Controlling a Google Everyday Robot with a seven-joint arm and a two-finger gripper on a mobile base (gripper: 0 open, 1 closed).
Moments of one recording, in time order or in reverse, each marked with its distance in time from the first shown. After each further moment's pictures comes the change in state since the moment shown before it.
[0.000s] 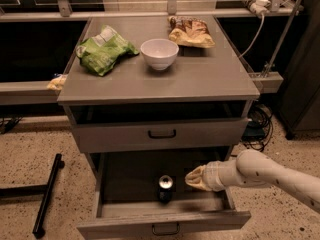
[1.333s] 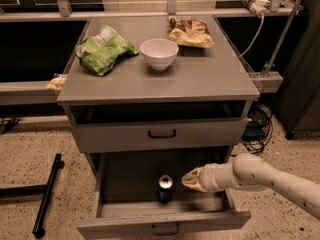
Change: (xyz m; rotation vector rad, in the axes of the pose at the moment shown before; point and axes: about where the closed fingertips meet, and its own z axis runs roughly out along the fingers) arm 0.010 0.000 0.025 0.004 -0.047 0.048
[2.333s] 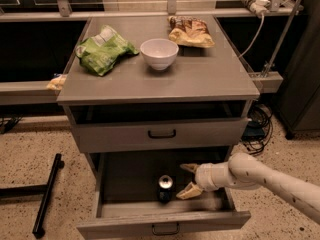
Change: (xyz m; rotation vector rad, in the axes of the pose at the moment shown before) arm 0.000 -0.003 0.025 -0.039 -0.062 0.031
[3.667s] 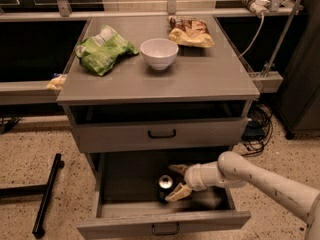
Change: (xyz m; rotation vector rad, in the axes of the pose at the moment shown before) arm -0.017 0.009 0.044 -0.107 -0.112 0.064
